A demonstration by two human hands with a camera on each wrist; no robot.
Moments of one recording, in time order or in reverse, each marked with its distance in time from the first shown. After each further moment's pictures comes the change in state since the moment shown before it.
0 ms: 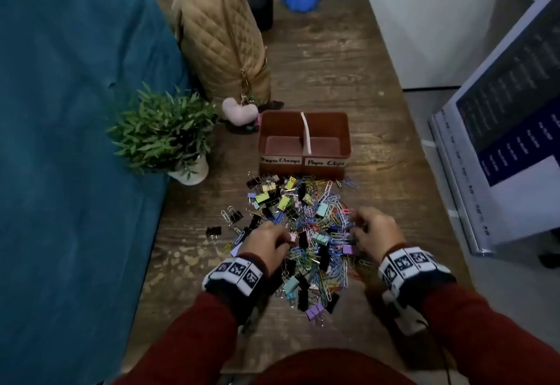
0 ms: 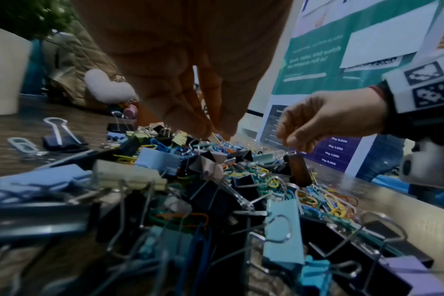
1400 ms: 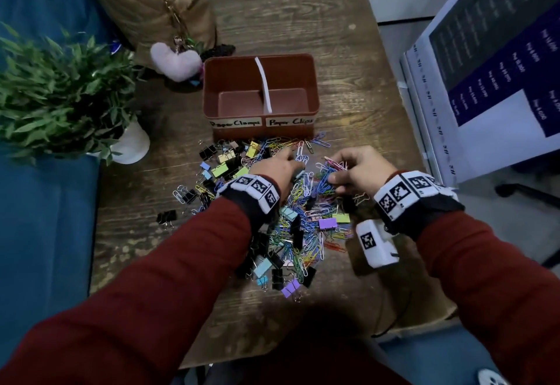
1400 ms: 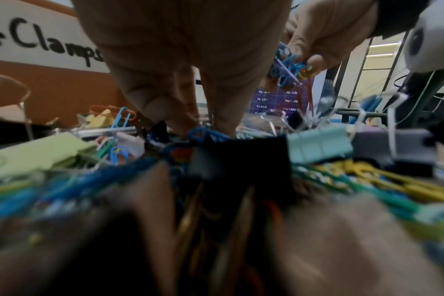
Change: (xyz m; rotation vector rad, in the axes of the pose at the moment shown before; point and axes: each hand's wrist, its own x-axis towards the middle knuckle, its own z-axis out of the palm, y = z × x) left_hand 0.115 0.058 0.015 0.460 -0.181 0.340; right_hand 0.050 0.006 -0.035 0.714 -0.234 0.372
